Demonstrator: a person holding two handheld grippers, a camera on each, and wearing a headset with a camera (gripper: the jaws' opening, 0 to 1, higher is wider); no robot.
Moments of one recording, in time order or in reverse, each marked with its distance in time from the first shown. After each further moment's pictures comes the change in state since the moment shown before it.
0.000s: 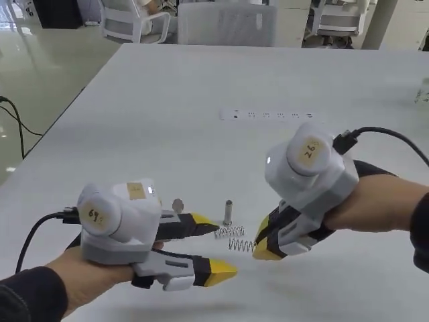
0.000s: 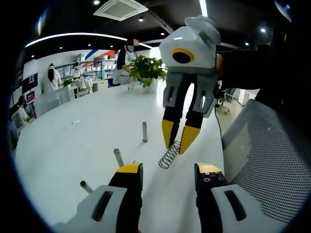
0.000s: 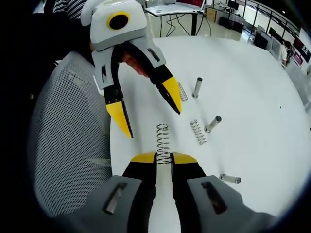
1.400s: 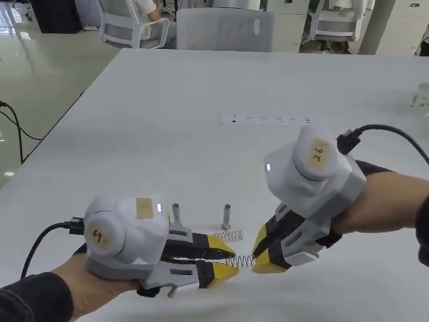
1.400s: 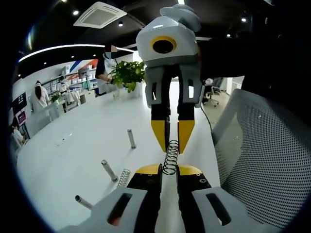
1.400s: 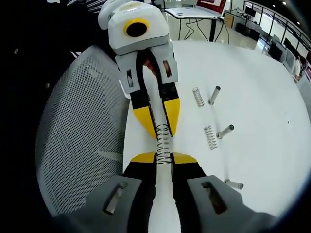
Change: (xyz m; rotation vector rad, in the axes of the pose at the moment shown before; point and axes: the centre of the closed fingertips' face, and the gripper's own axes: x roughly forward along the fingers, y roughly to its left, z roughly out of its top) left arm 0.005 -0.024 0.003 0.147 -0.004 -0.090; right arm -0.011 0.024 0.003 -0.114 -0.002 0.100
